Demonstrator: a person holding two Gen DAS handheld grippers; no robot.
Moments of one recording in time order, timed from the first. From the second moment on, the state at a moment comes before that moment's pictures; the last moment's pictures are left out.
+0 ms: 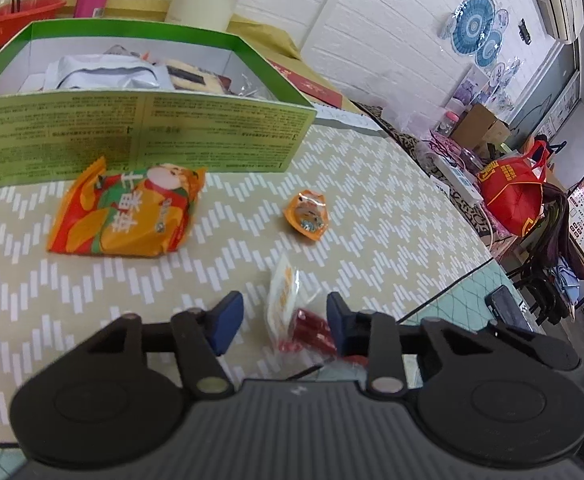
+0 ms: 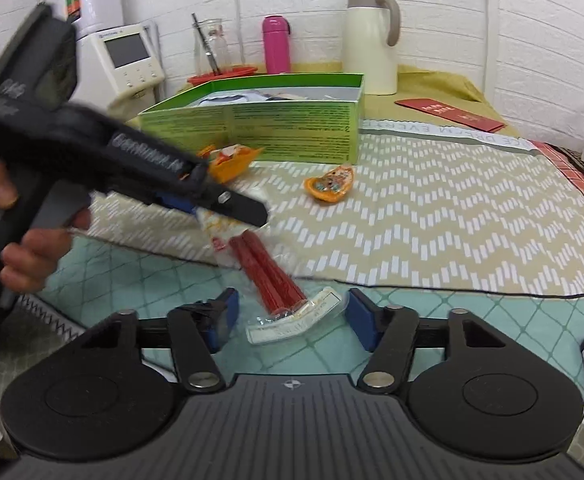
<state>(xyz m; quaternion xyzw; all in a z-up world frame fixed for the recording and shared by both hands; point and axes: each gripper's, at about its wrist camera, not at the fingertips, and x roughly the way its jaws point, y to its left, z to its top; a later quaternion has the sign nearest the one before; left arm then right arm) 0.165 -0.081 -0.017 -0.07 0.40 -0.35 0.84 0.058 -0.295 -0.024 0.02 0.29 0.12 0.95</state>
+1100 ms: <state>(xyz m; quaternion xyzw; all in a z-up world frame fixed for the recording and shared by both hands) 0.171 -0.098 -0.020 -0.06 0.40 -0.37 0.84 0.049 -0.317 -0.028 0.18 0.28 0.08 0.94</state>
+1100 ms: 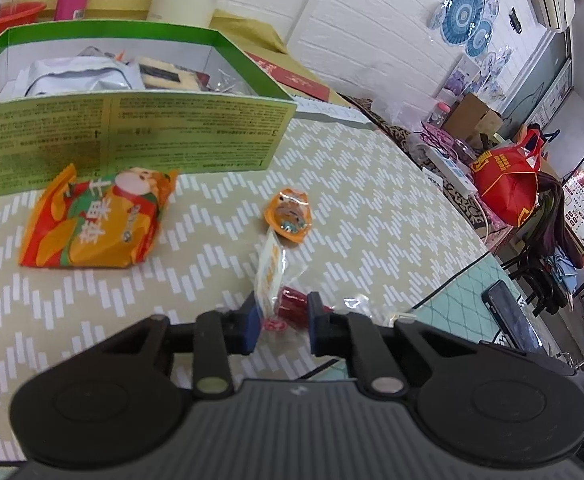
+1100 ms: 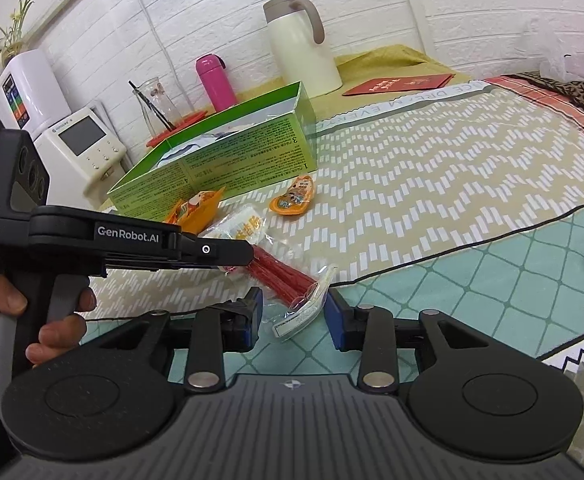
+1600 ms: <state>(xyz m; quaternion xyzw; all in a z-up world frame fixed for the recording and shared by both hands) 0.180 -0.103 -0.020 -0.06 0.39 -0.37 0.84 0.049 -0.327 -0.028 0.22 0.28 0.09 0.93</state>
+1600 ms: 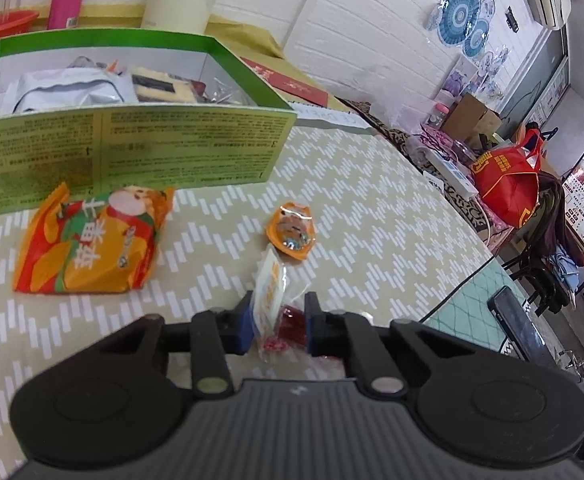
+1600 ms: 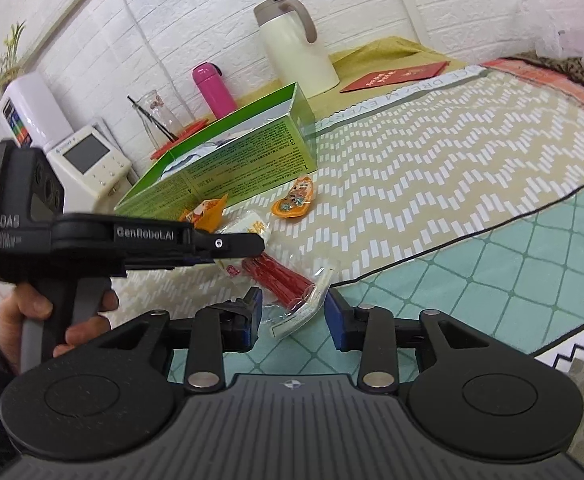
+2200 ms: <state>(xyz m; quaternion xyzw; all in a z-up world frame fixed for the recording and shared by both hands) 0.175 -0.074 0.052 -0.09 0.30 -0.34 0.89 0.087 -0.312 0.041 0.11 0.18 0.10 0.97</state>
